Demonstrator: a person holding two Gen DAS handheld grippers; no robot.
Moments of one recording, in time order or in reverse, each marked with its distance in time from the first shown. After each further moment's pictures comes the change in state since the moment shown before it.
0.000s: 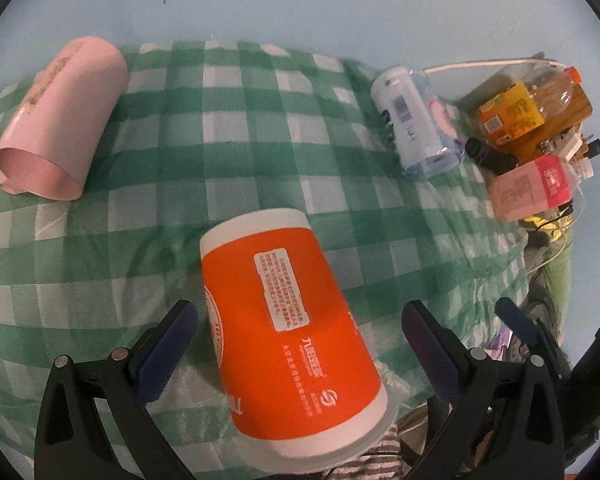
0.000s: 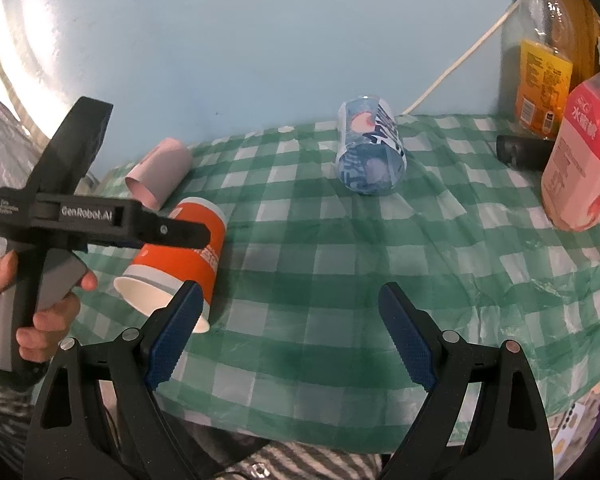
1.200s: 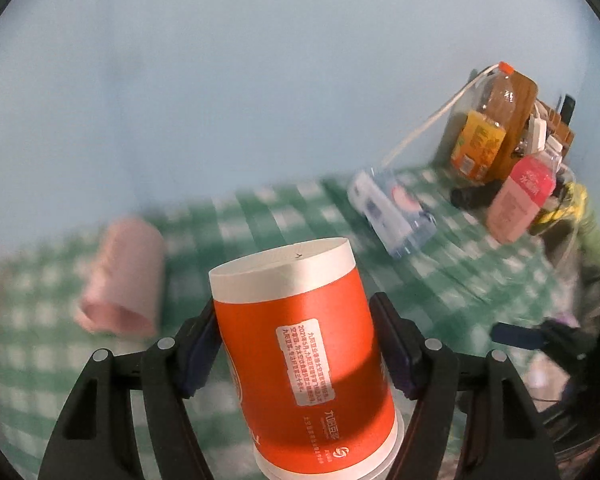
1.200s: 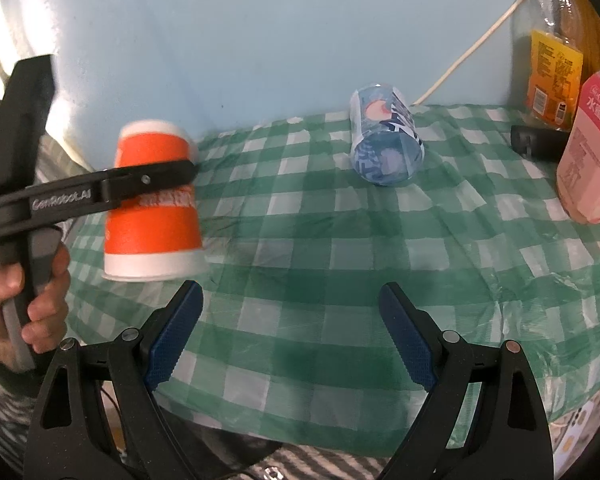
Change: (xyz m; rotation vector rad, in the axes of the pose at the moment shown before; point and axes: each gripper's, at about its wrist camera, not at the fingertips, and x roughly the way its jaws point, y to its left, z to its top) left arm -0.064 -0.036 -0.015 0.320 -0.516 0.193; right arm 0.014 0.010 0.001 0.010 0.020 0.025
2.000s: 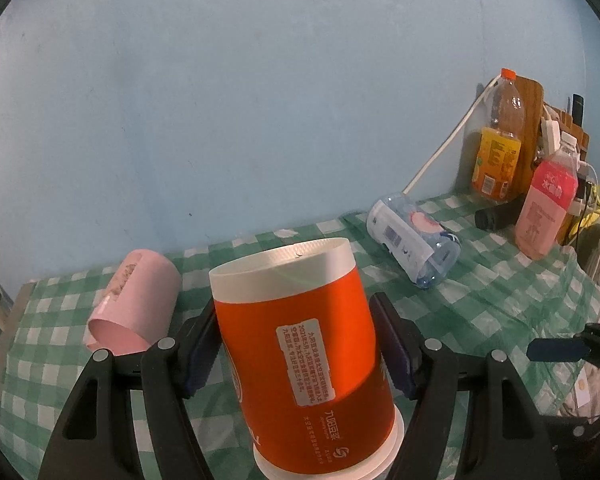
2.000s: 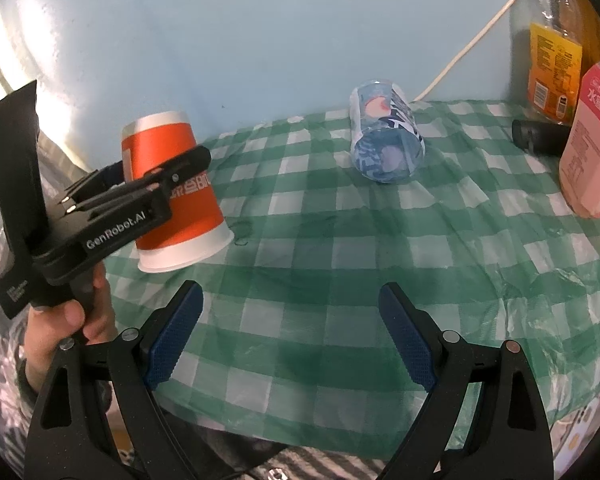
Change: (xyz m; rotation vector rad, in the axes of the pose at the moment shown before) left arm 0.013 -0.014 -0.019 0.025 -0.162 0.102; right arm 0.002 0.001 0.001 0.017 -0.002 0.006
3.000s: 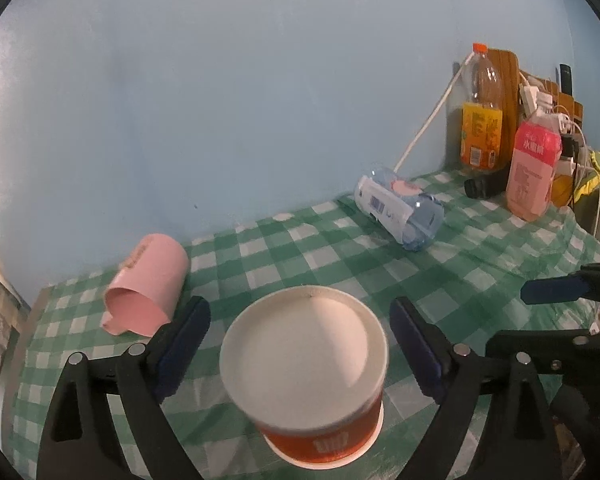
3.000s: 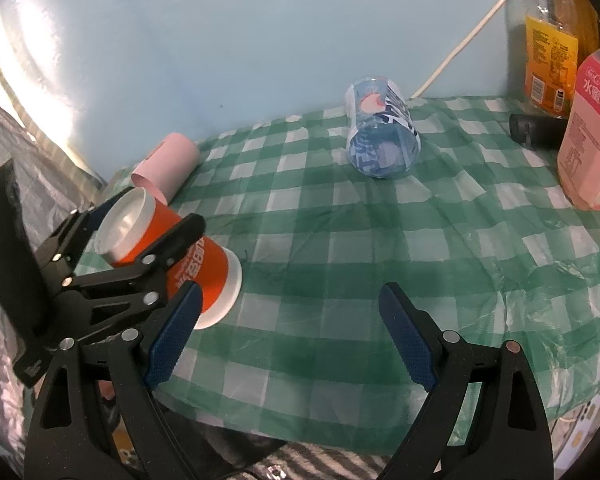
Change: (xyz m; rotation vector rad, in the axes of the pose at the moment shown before) left arm -0.030 -0.016 -0.031 0.078 -0.034 0.049; right arm -0.004 -0.003 -0.006 0.016 -0.011 0.004
